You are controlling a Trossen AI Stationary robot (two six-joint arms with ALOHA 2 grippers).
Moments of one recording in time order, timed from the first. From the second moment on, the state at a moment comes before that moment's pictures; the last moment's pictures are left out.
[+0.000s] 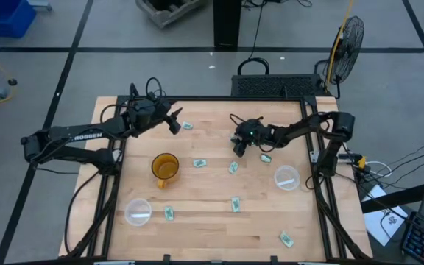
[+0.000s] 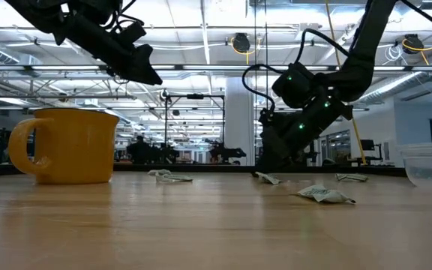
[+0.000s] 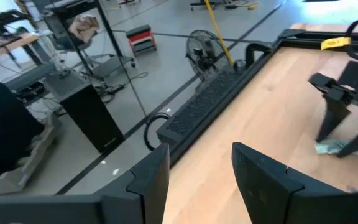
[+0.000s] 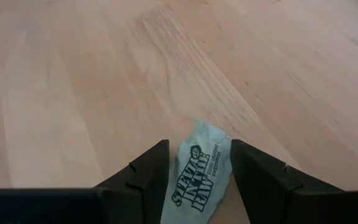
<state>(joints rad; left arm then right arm) 0.42 1.09 0.65 0.11 -0.31 0.11 -0.37 1.79 0.62 0.42 0.08 0.13</state>
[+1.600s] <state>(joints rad) 0.42 1.09 0.64 0.07 -0.32 0.07 0.40 1.06 0.62 -0.96 0.09 1.22</state>
